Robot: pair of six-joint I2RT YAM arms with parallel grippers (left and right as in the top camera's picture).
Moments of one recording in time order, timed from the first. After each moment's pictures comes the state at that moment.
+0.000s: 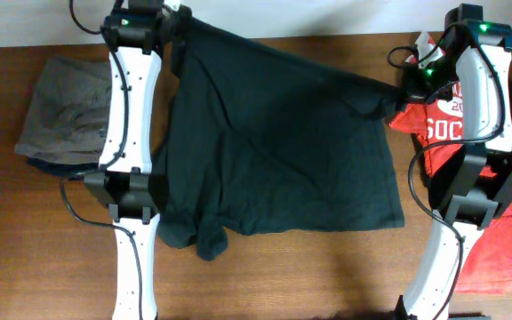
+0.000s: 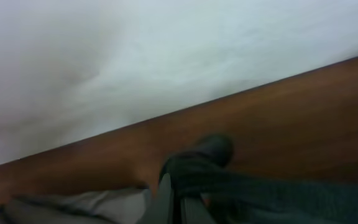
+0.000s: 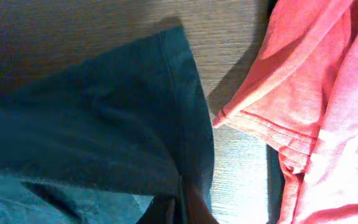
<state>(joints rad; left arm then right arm) -0.15 2.55 2.90 -1.08 -0.13 0.22 -0.22 2.34 2.32 -1.40 -0.26 -0.12</state>
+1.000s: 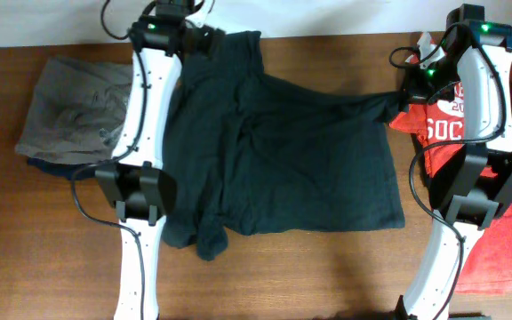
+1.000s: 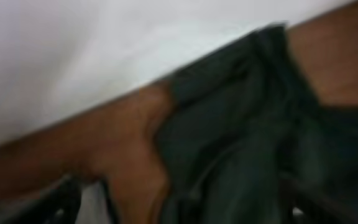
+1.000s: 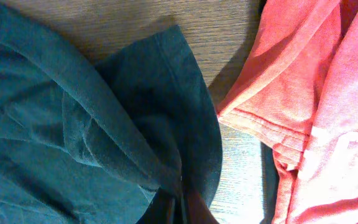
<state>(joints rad) -0.19 2.55 2.78 -1.08 -0.08 0.22 -0.23 2.34 2.32 -1.40 -0.25 -0.12</state>
